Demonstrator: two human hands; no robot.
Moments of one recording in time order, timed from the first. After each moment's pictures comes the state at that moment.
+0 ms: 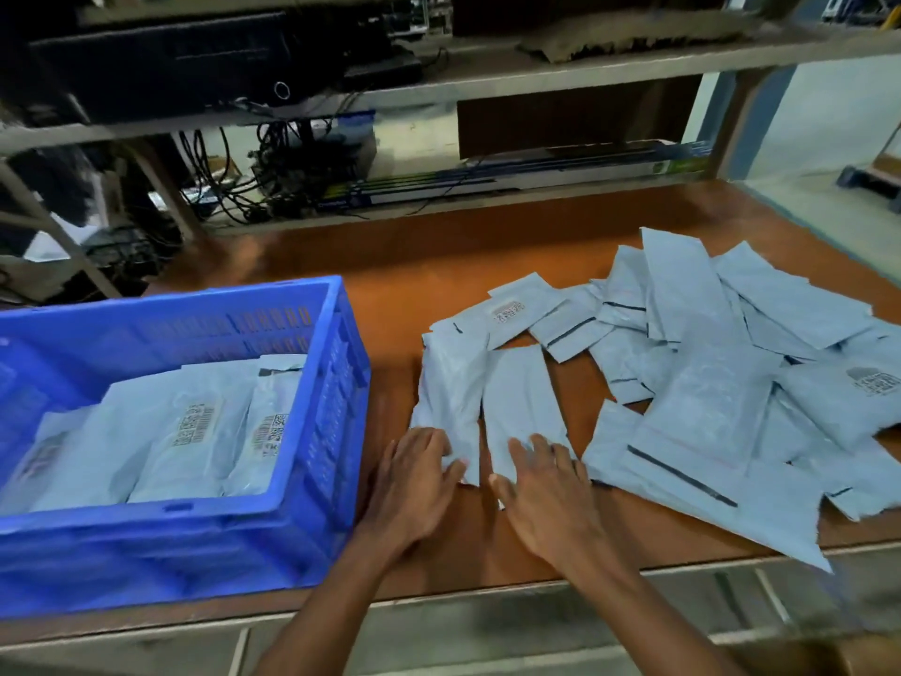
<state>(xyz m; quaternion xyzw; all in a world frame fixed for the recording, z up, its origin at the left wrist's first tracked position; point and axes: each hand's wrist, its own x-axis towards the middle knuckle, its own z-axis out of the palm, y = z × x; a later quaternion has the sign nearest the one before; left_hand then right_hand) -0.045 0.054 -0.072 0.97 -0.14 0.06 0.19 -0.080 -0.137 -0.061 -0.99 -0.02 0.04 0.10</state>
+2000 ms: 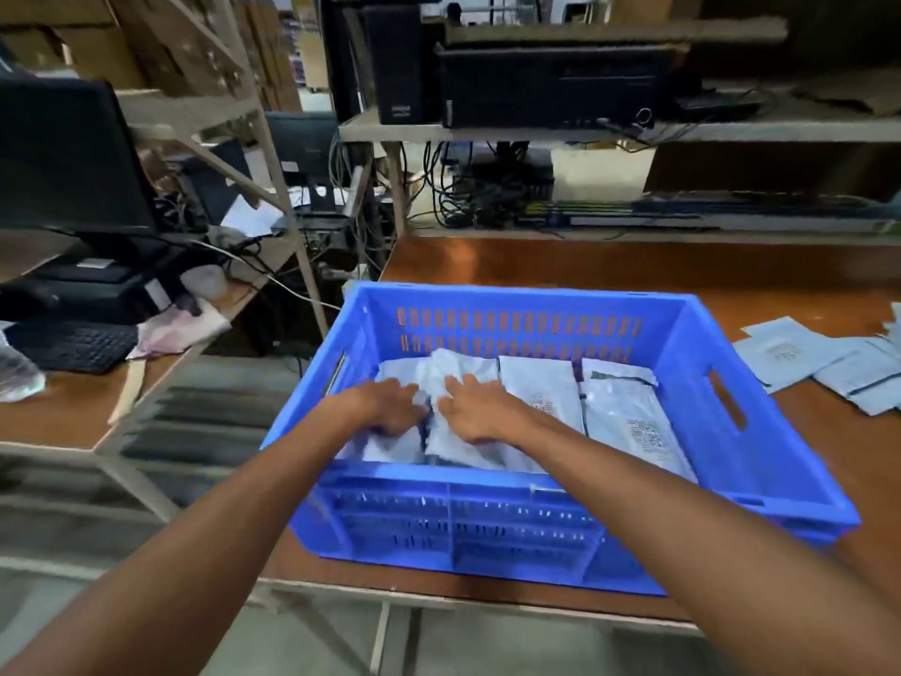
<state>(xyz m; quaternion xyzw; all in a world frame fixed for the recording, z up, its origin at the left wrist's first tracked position) -0.017 0.530 0.058 0.95 -0.08 -0.26 -0.13 -0.023 0.373 0.071 -0.95 -0.26 0.18 0.00</state>
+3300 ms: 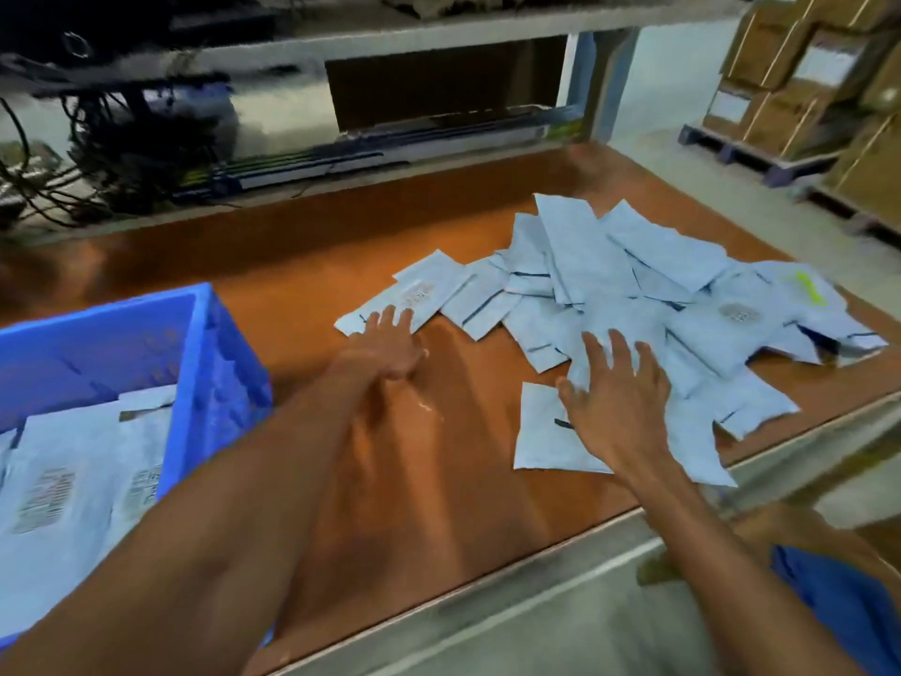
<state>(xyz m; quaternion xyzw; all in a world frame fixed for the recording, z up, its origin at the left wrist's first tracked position) 0.133 -0.035 -0.019 0.98 -0.15 -0.14 0.05 -0.058 -0.269 -0.032 -0.96 0.22 -0.13 0.10</state>
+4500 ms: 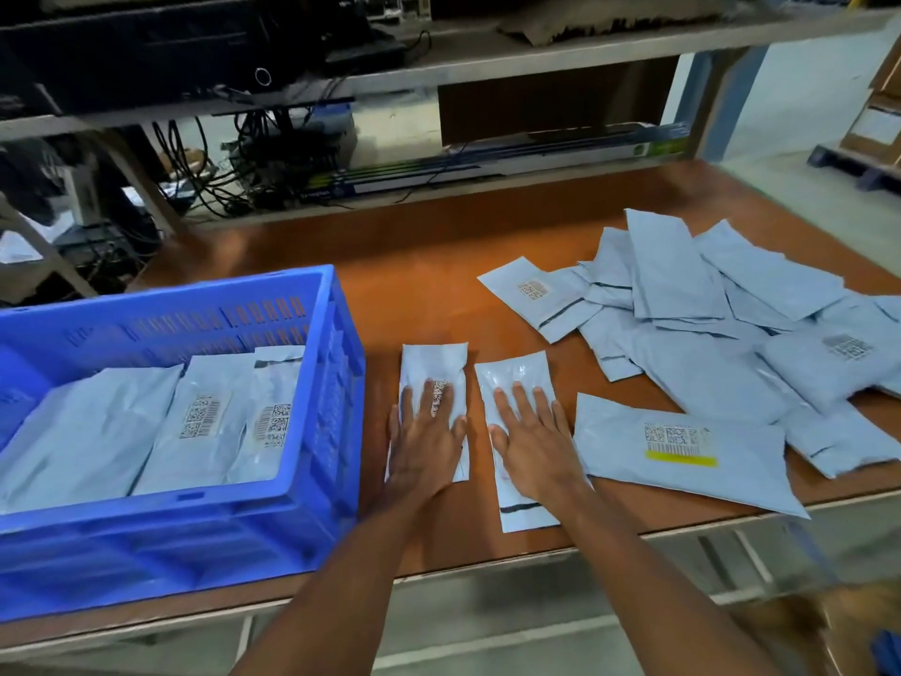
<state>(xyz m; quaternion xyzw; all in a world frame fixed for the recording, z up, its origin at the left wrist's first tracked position) -0.011 0.035 -0.099 1.00 -0.06 0.03 0.07 -0.036 -0.136 -0.096 -1.00 -0.03 0.03 0.07</state>
